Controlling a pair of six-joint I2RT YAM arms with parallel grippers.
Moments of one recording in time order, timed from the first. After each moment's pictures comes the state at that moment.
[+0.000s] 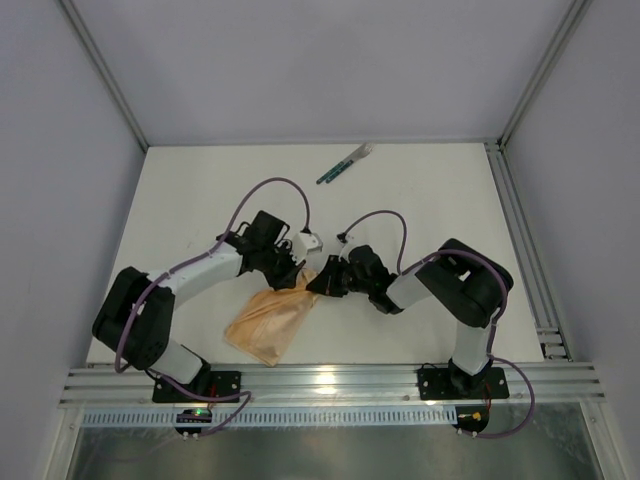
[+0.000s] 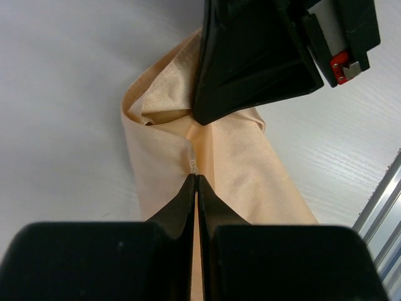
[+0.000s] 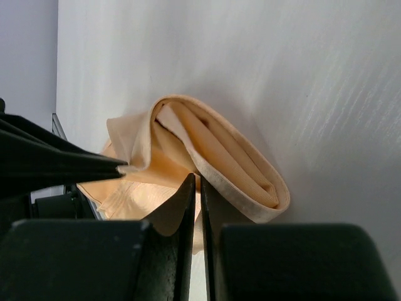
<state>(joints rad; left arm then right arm) -0.54 1.51 0.91 -0.48 0.45 0.40 0.77 1.86 0.59 0.80 -0.29 0.88</state>
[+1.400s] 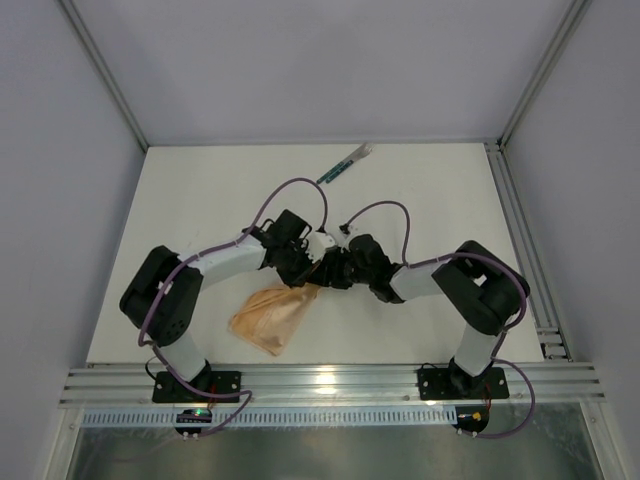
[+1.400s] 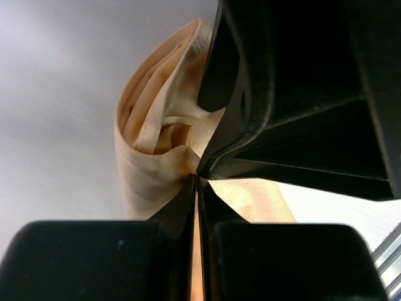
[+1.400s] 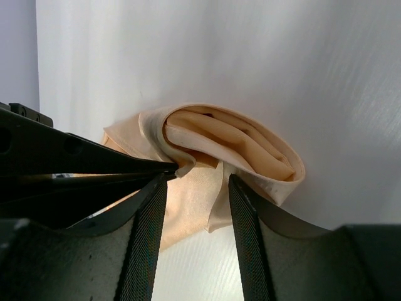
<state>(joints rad) -0.66 1.69 1.02 -0.47 0.30 0.31 0.74 1.76 0.66 0.54 -0.28 0.82</state>
